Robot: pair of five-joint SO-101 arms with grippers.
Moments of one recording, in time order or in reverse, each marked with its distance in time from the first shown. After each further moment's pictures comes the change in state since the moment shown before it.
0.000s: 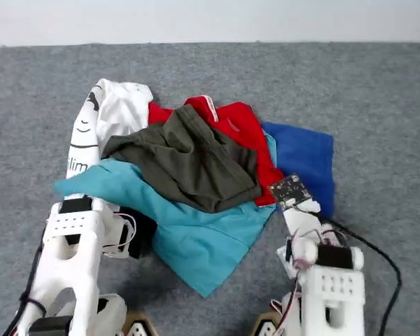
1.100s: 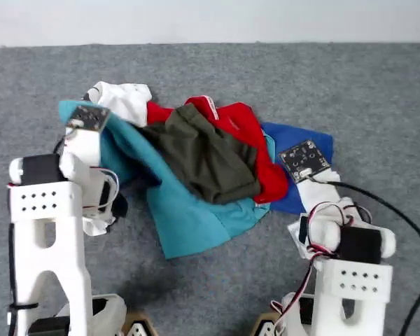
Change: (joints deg) left arm -0.3 0.0 -39.5 29.2 -0.4; right arm -0.3 5.2 -32.0 18.4 -0.1
